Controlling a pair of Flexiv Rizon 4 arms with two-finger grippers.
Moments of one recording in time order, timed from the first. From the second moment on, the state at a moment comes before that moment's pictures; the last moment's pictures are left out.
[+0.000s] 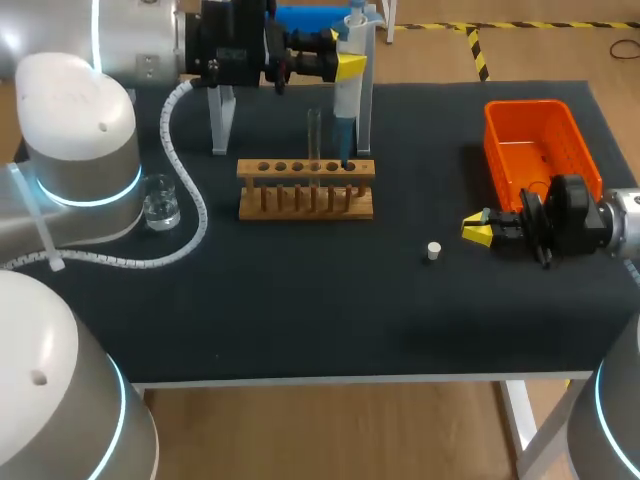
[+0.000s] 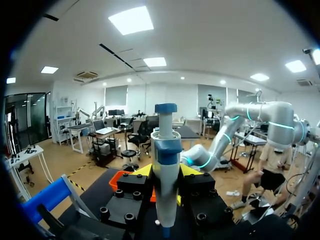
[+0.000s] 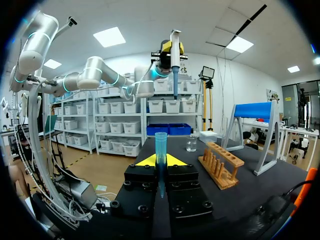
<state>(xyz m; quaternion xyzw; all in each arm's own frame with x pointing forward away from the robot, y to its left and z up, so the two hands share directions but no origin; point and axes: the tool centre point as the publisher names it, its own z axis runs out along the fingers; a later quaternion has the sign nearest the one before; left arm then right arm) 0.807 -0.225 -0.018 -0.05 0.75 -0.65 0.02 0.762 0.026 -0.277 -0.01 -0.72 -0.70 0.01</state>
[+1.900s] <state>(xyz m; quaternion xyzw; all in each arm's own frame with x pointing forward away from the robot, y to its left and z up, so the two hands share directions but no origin) 0.812 -0.246 0.007 -0.02 0.76 -0.66 0.01 0.762 0.026 -0.277 -0.01 -0.72 -0.70 0.01</state>
